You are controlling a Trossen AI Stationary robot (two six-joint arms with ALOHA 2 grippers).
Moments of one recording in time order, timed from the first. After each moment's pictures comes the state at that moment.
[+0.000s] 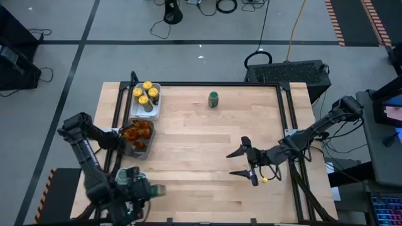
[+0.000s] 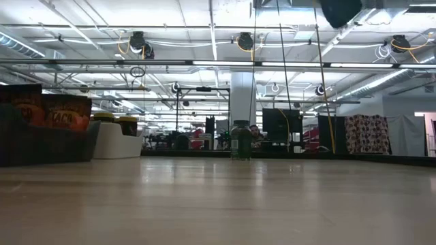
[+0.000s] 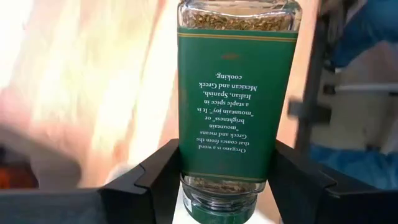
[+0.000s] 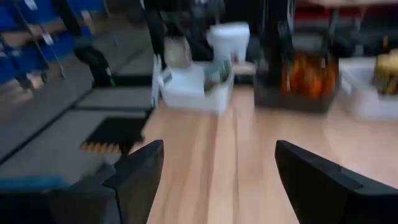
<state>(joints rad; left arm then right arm) -0.98 1.64 1.51 -1.23 -0.38 -1.17 0.54 1.16 0.66 0.24 0.37 0.25</state>
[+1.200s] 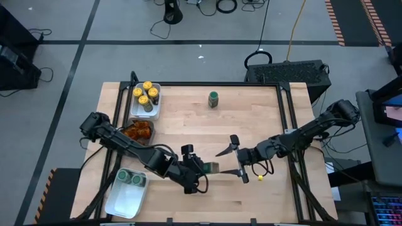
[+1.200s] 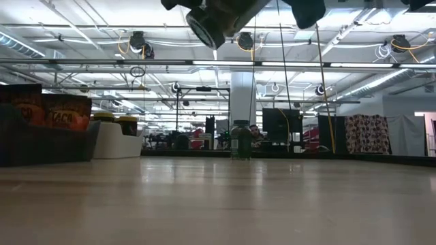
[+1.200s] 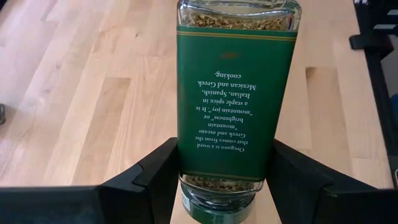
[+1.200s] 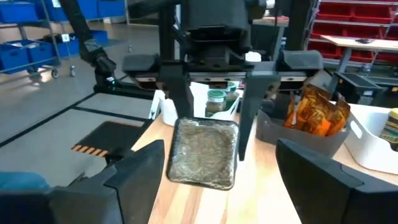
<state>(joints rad) -0.47 1.78 1.51 -0.61 -0.42 -0.38 0.42 1.31 0.66 0.53 0.18 0.02</state>
